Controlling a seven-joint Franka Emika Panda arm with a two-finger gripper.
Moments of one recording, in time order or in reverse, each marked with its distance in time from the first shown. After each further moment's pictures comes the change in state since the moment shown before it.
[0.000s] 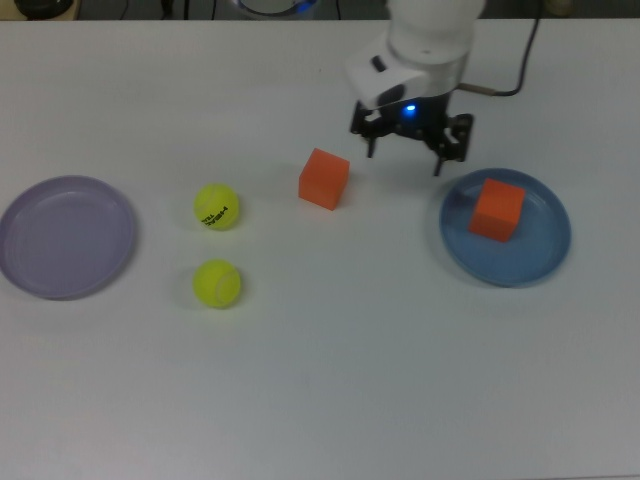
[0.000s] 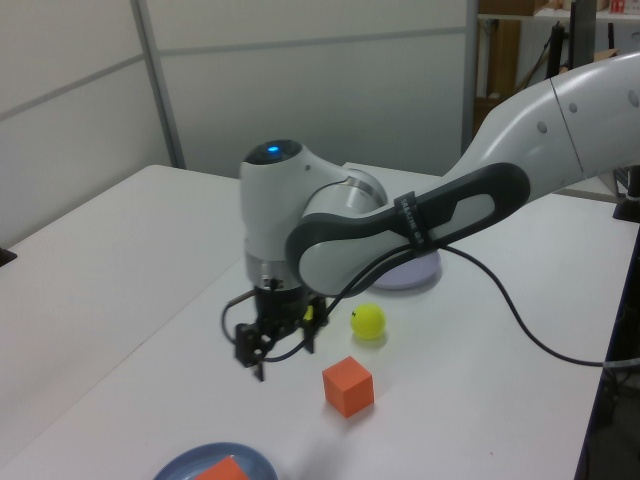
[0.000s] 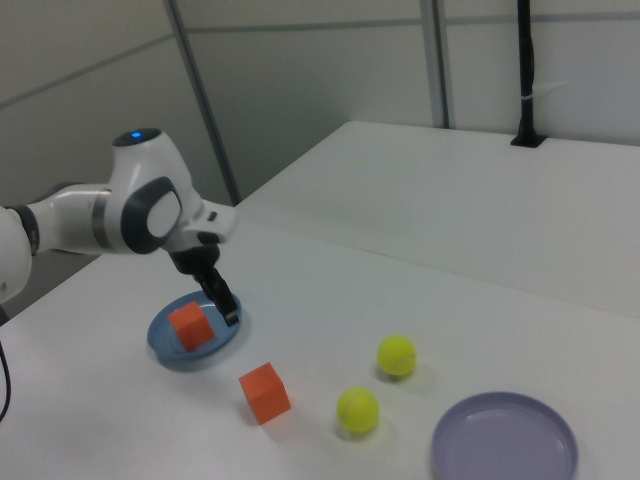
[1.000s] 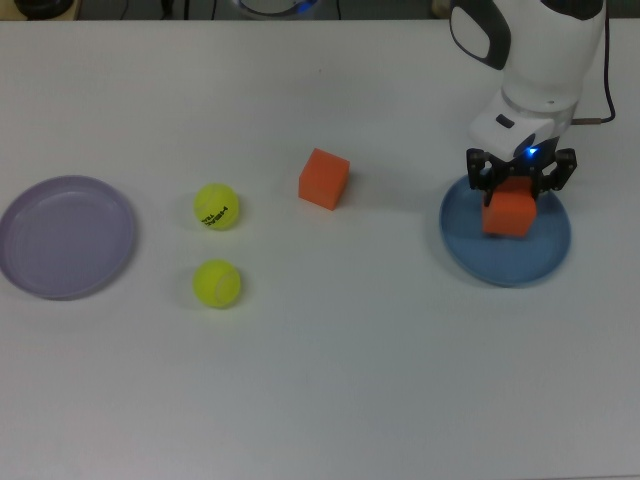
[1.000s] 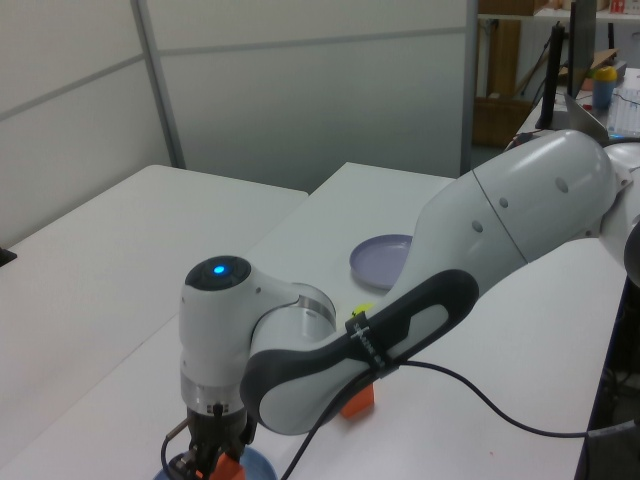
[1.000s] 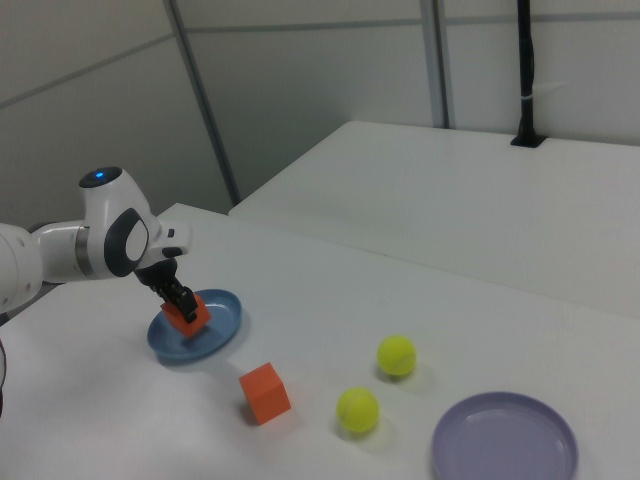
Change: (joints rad) arm 0.216 0.263 0.013 0.167 -0.005 0.204 -0.049
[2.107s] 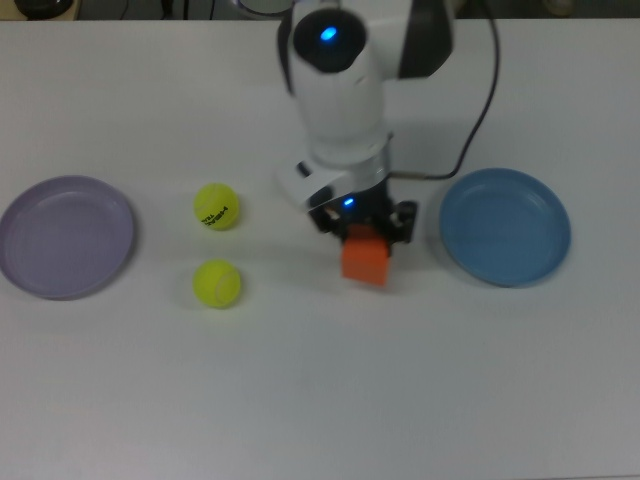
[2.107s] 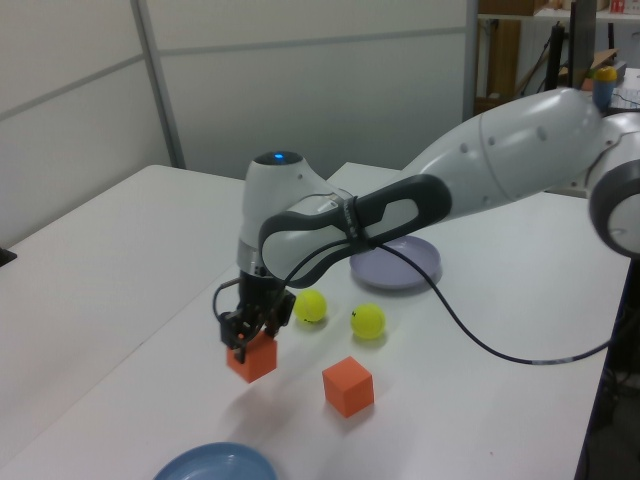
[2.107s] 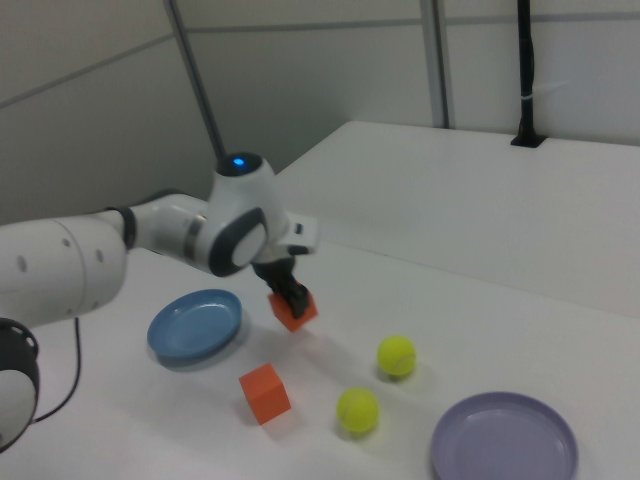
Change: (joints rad) arm -0.262 -0.030 -0.087 0.029 0.208 -0.044 -0.304
